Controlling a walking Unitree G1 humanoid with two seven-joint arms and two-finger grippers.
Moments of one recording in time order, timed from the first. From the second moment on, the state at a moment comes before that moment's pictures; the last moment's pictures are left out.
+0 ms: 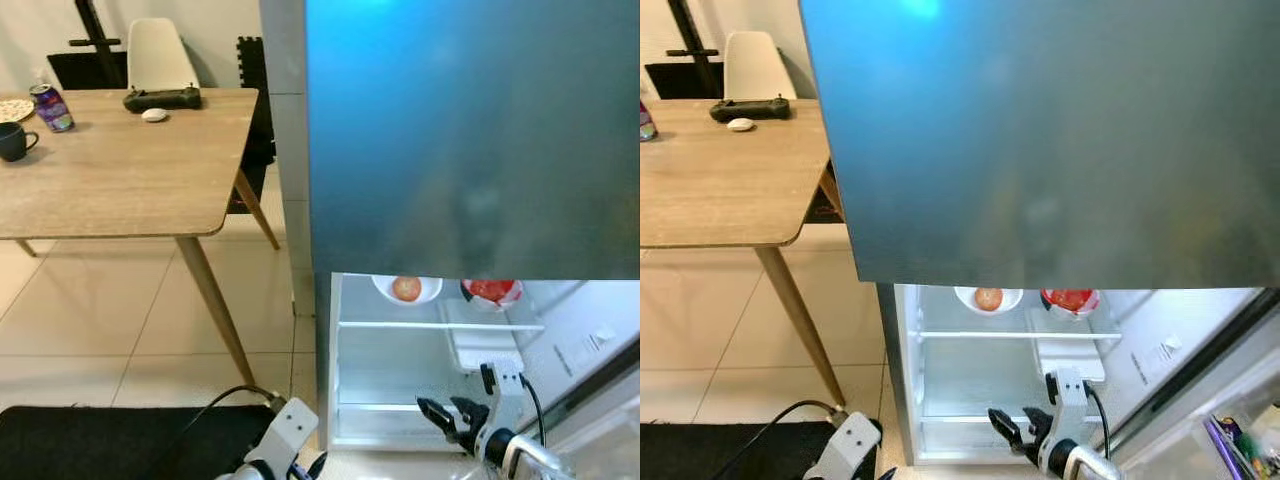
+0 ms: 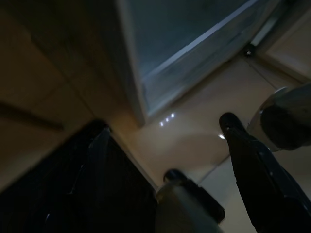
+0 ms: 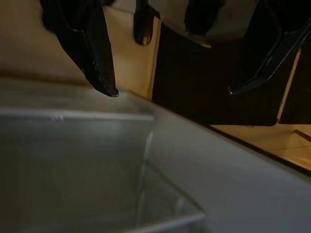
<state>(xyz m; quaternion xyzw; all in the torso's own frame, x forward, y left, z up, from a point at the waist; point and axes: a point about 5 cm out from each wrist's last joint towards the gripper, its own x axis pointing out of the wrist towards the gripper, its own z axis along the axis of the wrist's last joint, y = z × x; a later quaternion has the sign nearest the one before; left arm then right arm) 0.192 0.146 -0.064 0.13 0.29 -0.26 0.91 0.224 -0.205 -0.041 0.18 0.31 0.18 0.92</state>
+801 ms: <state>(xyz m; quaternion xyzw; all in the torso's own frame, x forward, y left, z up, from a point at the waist) 0.133 0.202 -0.096 0.10 0.47 -0.13 0.87 0.146 -0.227 -0.086 0.11 0.47 0.07 0.87</state>
